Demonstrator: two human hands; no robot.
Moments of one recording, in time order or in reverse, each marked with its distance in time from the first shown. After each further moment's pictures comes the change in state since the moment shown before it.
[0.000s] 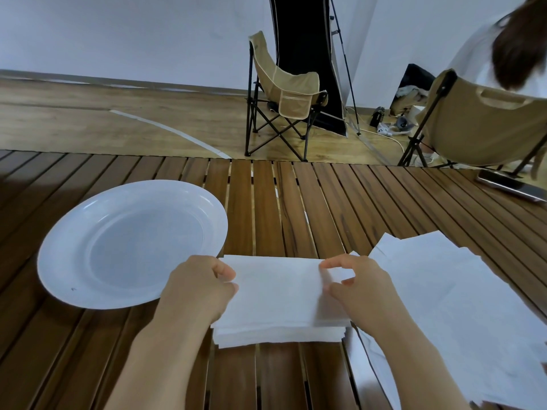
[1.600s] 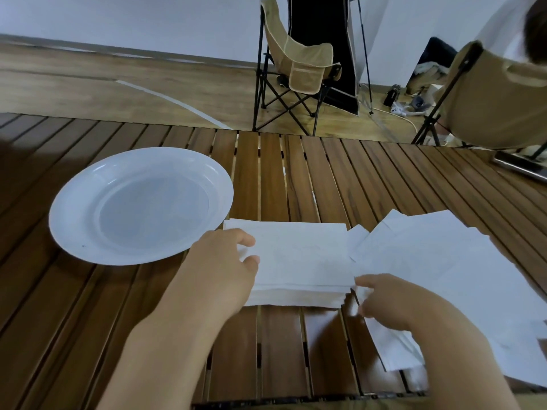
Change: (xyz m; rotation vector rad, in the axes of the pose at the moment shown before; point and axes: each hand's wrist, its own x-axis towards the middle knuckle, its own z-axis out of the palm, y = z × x) left_hand -0.045 0.012 0.000 0.101 0.016 0.190; right_hand -0.023 0.012 -0.025 -0.471 -0.464 0.215
